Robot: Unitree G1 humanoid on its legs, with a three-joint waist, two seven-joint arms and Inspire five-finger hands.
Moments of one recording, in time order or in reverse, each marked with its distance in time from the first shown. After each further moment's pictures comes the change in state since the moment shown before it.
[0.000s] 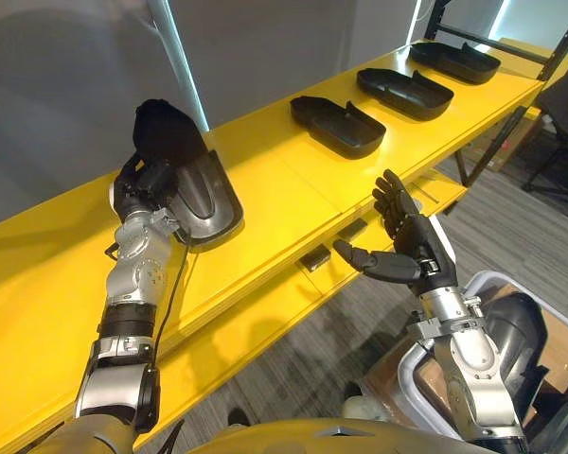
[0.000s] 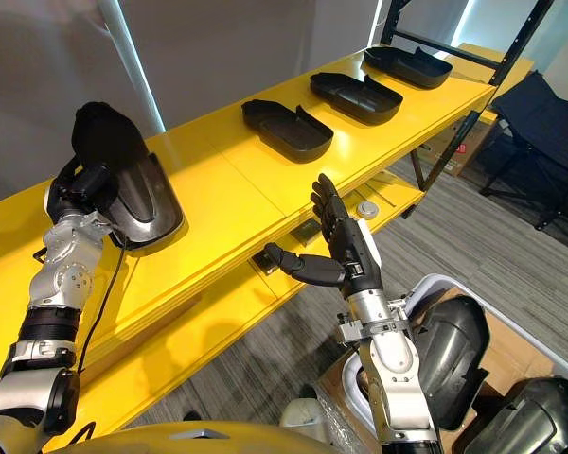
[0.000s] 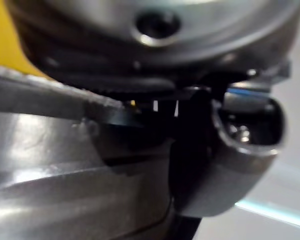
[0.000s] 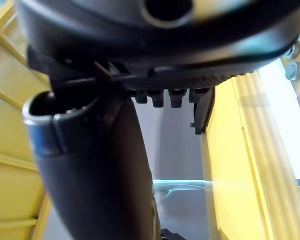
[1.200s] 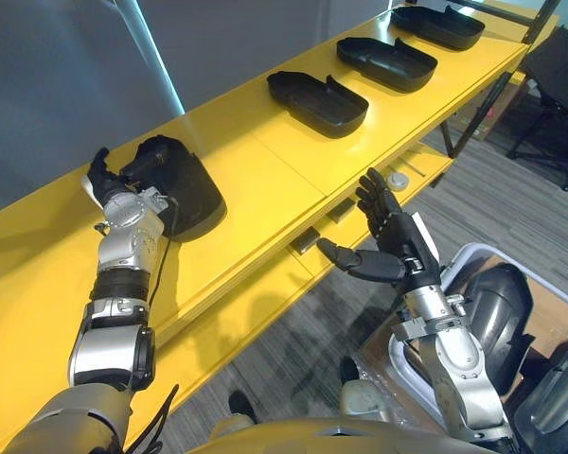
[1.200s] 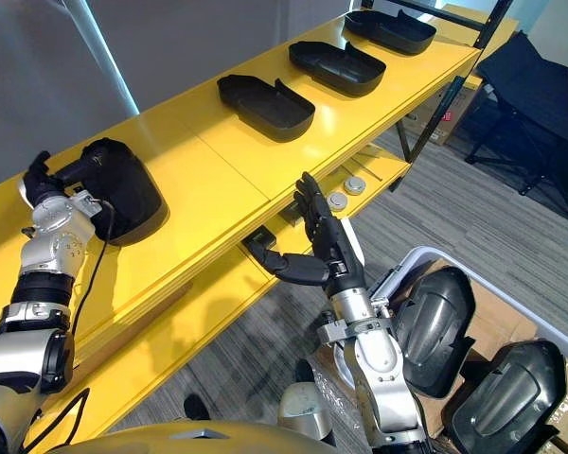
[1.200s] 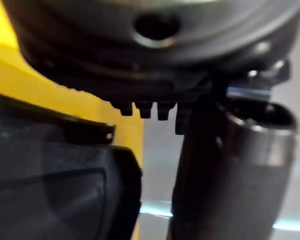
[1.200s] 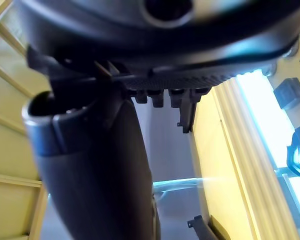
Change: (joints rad) left arm -0.208 0.081 0.006 0.146 0.163 0.045 0.184; right arm 0.008 0.005 0.129 -0.060 0.013 0.038 -0.047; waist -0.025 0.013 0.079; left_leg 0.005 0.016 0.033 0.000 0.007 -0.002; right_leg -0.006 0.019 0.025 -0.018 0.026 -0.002
